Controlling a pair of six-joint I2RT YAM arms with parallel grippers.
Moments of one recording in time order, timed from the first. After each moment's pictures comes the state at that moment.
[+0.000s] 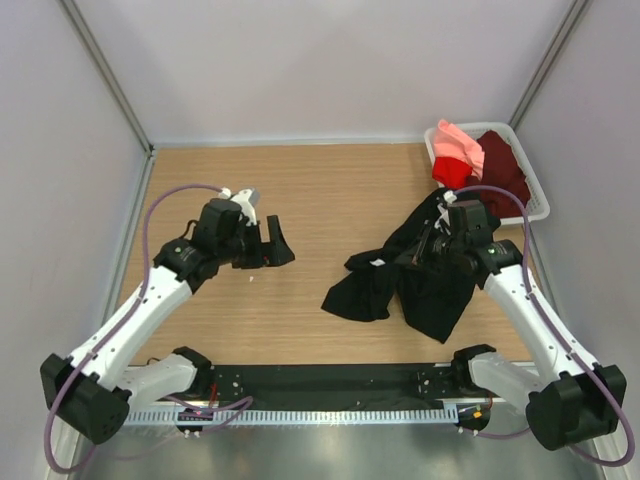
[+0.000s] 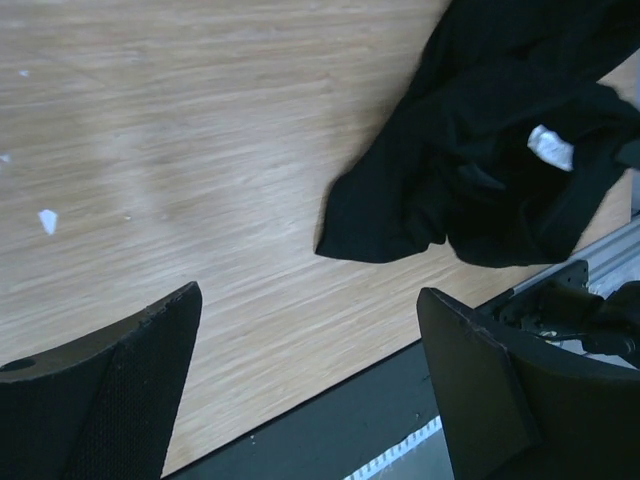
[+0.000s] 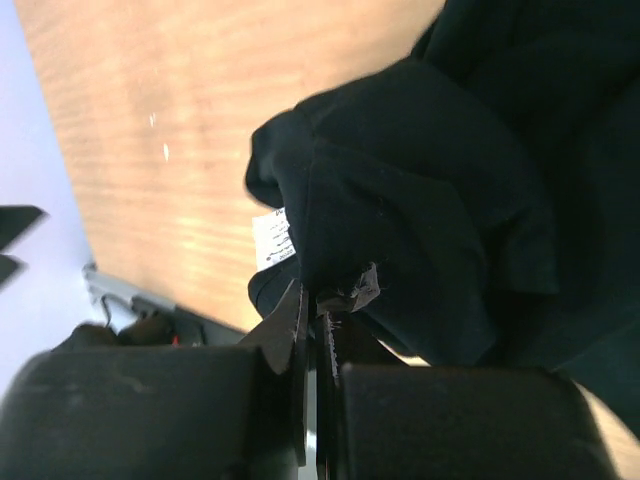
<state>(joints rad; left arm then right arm) -0.50 1.05 0.99 -0.65 0.16 -0.54 0.23 1.03 0.86 -0.68 -0.38 0.67</state>
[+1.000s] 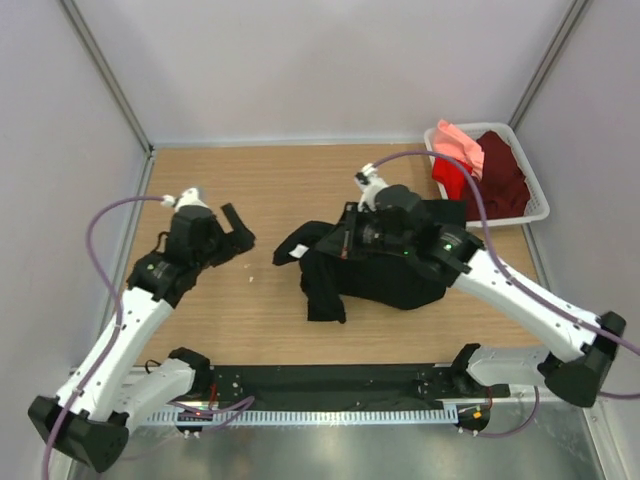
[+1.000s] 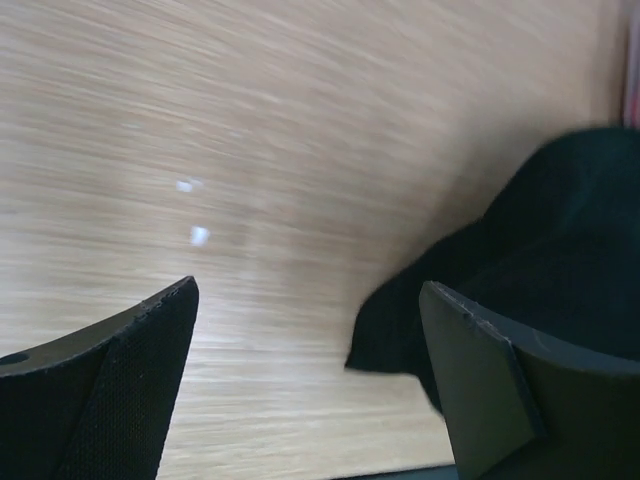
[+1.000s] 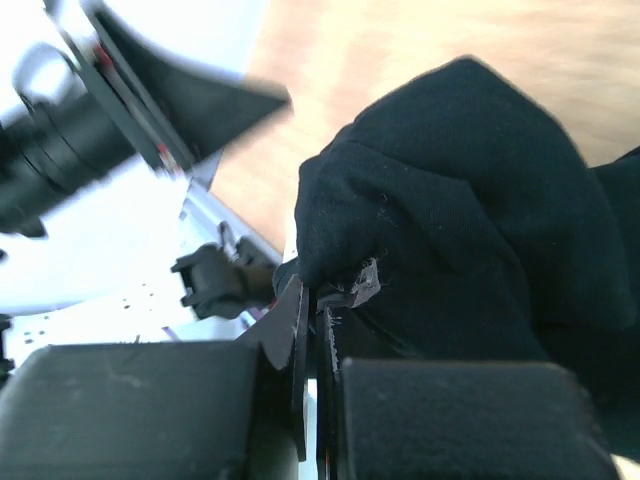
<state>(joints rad) -0.49 0.95 0.96 -0.66 -0.18 -0.71 0.78 1.16 1.23 -0.51 -0.15 0.76</state>
